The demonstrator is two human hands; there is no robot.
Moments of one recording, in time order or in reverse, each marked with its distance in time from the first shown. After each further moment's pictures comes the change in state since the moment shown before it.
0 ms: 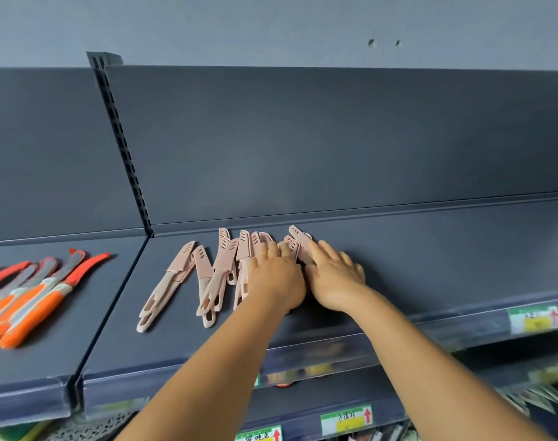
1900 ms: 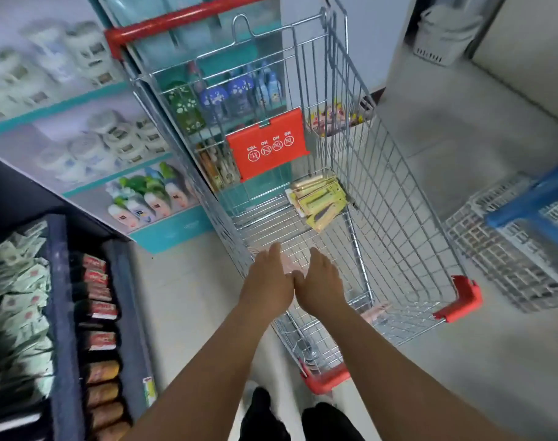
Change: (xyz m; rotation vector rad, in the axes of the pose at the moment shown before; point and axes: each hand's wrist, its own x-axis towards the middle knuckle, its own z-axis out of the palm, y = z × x) left_hand -0.581 0.261 0.302 0.157 -0.966 1.530; right_hand -0.678 0.209 0.233 0.665 0.680 1.874
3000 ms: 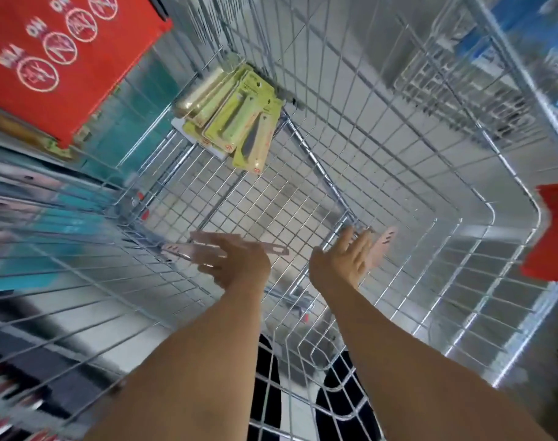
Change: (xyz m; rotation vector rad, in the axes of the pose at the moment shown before) left_hand 0.221 -0.083 0.221 0.104 -0.267 -0.468; right_hand 0.158 0.159 0.149 0.222 0.105 0.902
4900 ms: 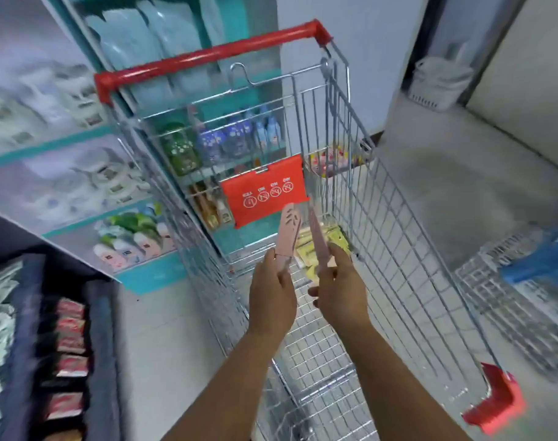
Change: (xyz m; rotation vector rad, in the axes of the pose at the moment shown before) left_hand -0.215 0.015 -0.183 -0.596 0.546 0.541; right_hand -0.177 -0.099 -0.186 0.363 -0.061 -0.899
